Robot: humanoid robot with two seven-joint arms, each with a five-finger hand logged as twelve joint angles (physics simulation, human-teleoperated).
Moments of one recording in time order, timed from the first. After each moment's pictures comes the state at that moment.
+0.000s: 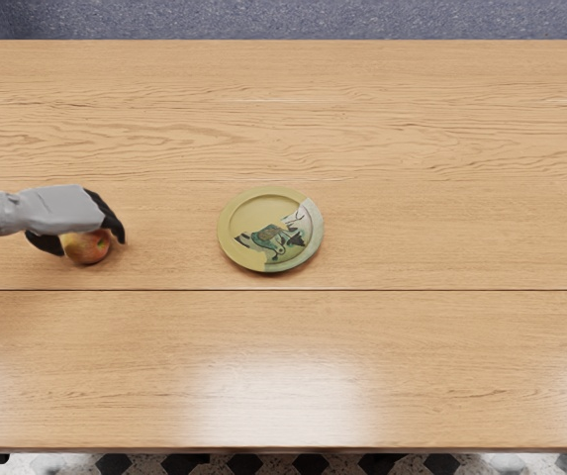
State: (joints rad) left arm -1.40 0.65 0.82 -0.94 1.30 0.41 -0.61; right arm -0.04 0.00 0.01 0.17 0.04 -0.15 -0.18
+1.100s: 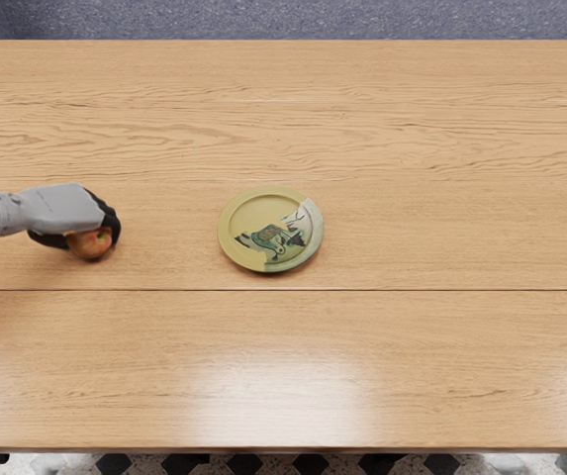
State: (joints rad) left arm -1.36 0.62 0.81 -0.87 1.29 0.44 -0.61; right arm -0.04 0.00 0.01 0.17 0.04 -0.15 -0.18
